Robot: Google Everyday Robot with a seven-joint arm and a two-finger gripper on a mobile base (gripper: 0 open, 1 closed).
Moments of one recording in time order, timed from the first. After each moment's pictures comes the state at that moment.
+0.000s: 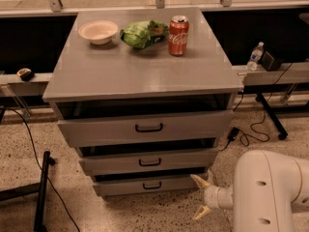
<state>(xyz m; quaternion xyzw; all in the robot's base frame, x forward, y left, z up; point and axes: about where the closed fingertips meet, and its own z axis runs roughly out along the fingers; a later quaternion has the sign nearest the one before) 0.516 -0.178 0.267 -0.68 0.58 0.13 0.43</state>
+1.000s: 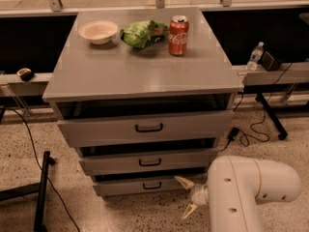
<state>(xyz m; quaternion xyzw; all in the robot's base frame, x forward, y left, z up) 0.528 -0.119 0.224 -0.72 0.48 0.20 0.46</state>
